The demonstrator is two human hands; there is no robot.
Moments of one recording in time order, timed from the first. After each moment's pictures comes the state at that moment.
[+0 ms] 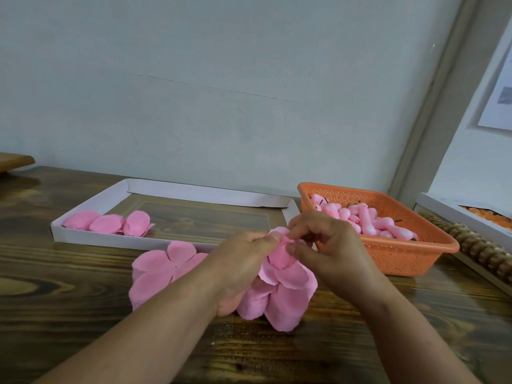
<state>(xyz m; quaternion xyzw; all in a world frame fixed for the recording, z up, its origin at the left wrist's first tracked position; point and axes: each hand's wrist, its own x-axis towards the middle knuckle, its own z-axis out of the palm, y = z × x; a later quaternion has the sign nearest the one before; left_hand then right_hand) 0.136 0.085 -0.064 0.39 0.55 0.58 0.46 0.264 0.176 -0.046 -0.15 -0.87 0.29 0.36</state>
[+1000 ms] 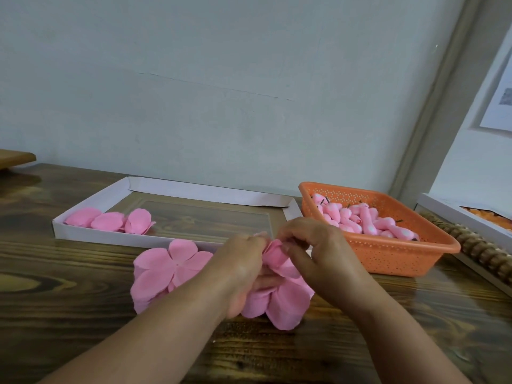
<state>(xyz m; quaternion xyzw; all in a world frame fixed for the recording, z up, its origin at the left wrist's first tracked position) 0.143 0.090 -0.067 0.28 0.58 0.62 0.44 0.255 0.168 -0.049 -0.13 -0.92 0.16 0.34</state>
